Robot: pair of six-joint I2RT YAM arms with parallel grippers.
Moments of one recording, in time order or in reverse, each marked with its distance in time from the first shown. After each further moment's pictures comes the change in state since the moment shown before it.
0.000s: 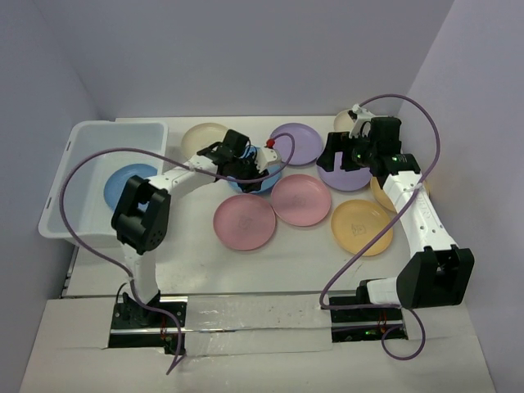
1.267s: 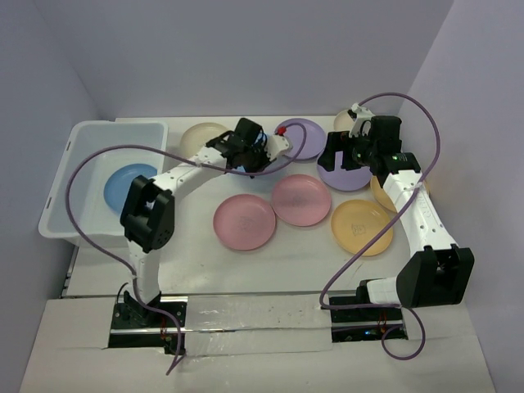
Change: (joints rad) left arm -0.060 0.077 0.220 -0.087 -0.202 -0.021; right arm 0.000 0.006 0.013 -0.008 0.015 -0.032
